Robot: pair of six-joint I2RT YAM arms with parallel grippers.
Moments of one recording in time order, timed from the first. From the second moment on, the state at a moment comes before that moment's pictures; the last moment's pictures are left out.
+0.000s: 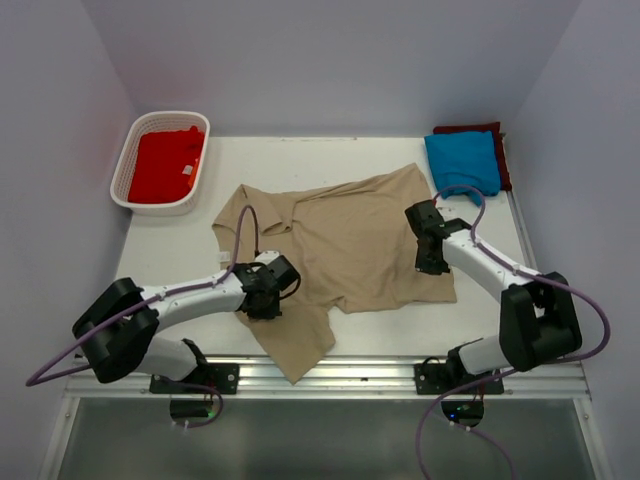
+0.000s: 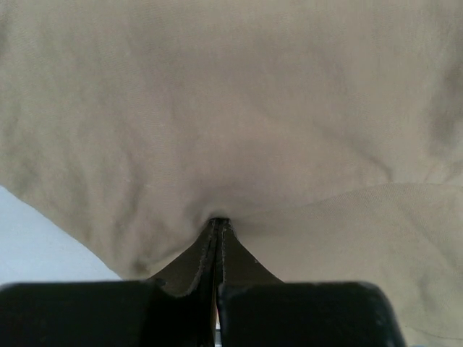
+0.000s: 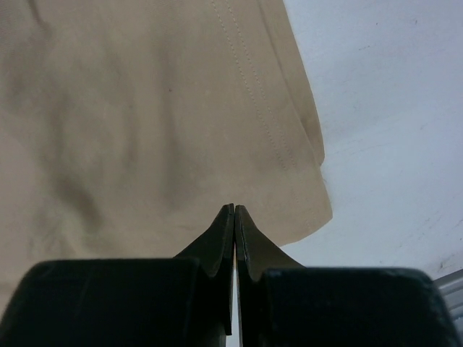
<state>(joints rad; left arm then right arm) -0.87 1.38 0.68 -0.66 -0.29 -0.87 0.34 1.42 0.89 -0.76 0.41 0.55</state>
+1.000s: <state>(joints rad) -0.38 1.38 0.69 -0.61 -0.13 -0.65 0.30 1.57 0.87 -0.74 0.48 0.59</state>
